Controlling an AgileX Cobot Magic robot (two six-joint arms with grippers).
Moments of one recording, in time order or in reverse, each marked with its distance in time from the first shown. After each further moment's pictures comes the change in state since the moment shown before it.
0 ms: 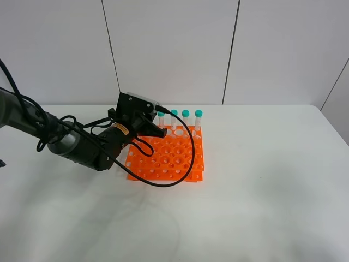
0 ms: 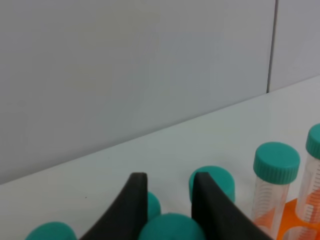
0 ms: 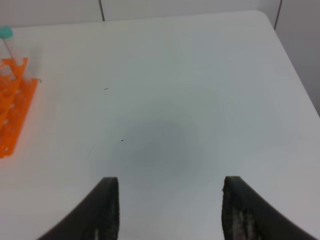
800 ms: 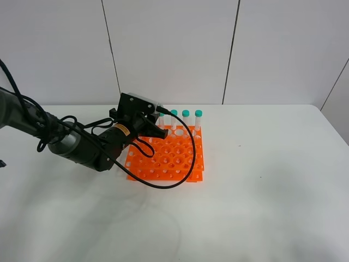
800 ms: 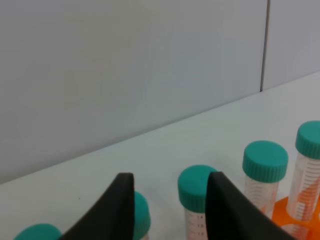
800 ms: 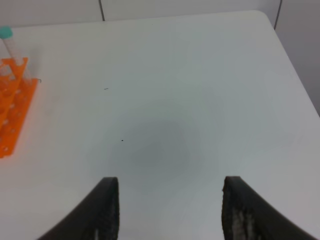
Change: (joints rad) left arm -0.003 0.000 0.000 0.008 0.002 0.000; right arm 0.000 0.000 0.000 0.000 0.000 0.000
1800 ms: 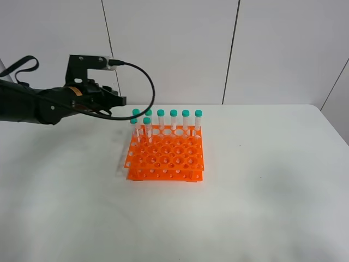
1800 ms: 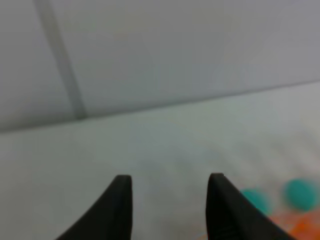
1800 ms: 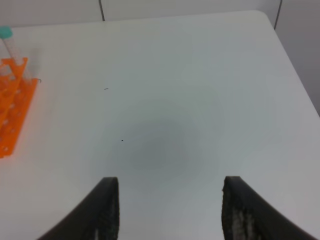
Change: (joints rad) left arm 0.246 -0.378 0.007 0.003 0.659 -0.095; right arm 0.000 0.000 0.000 0.000 0.000 0.000
